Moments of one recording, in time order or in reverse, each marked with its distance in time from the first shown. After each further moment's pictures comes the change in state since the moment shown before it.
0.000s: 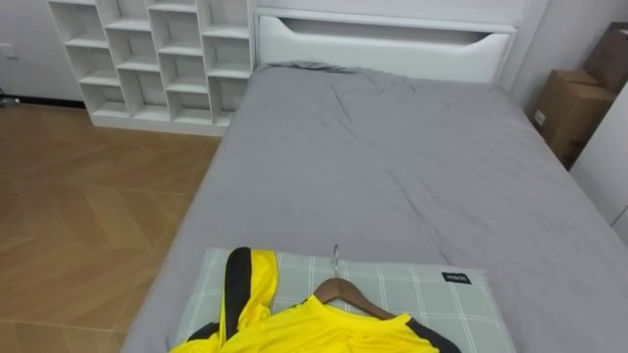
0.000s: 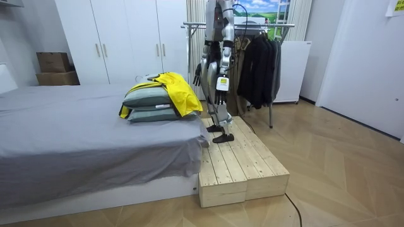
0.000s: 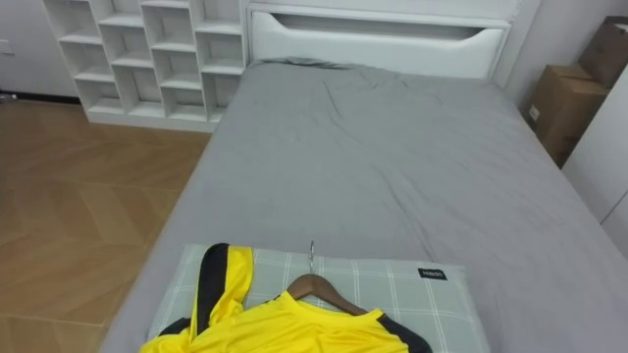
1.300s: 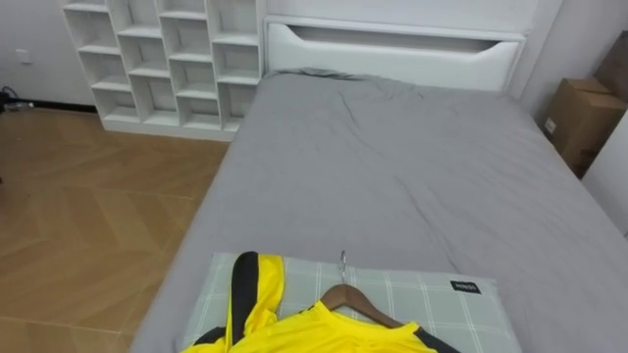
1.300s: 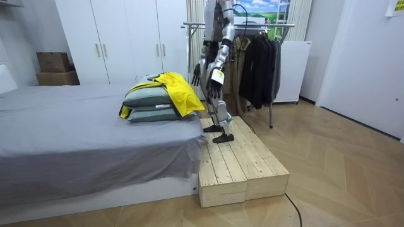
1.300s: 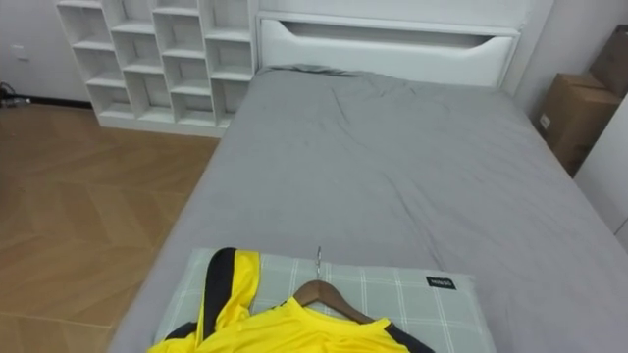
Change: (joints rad) left arm 0.032 0.009 0.108 -0.292 -0.080 -0.131 0.422; right arm 0.004 -0.028 -0.002 -0.014 -0.046 -0.012 -0.078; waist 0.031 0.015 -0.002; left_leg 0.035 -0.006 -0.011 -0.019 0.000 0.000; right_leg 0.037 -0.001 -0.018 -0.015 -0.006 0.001
